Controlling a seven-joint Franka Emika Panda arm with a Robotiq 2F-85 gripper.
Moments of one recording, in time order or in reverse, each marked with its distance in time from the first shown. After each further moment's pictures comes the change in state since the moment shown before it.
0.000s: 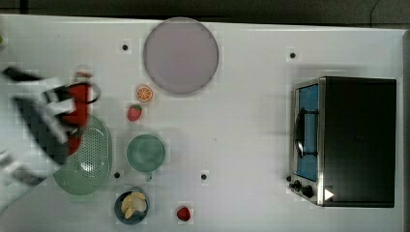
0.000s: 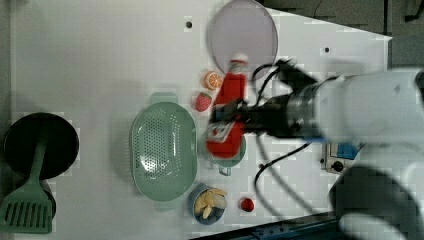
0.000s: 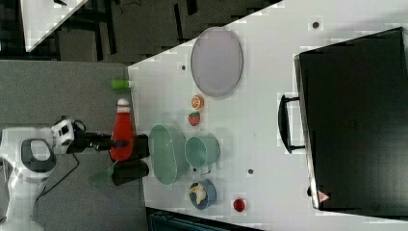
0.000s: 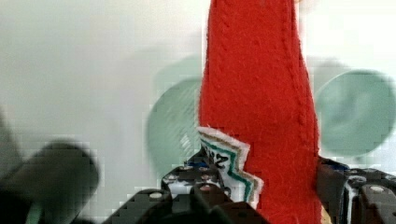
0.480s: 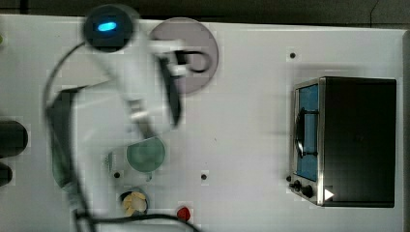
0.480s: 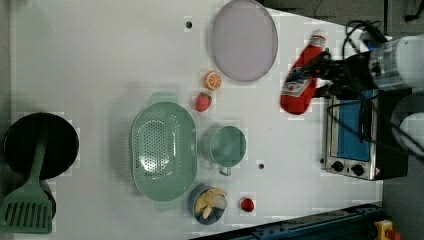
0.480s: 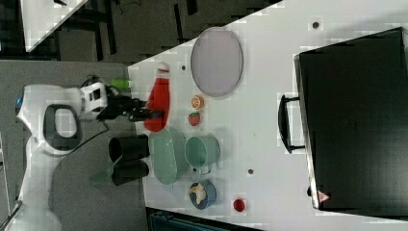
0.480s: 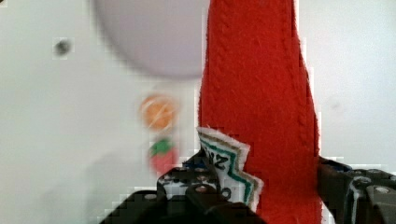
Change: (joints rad) arm -0.174 -0.016 -0.200 0.004 -0.028 -0.025 -0.150
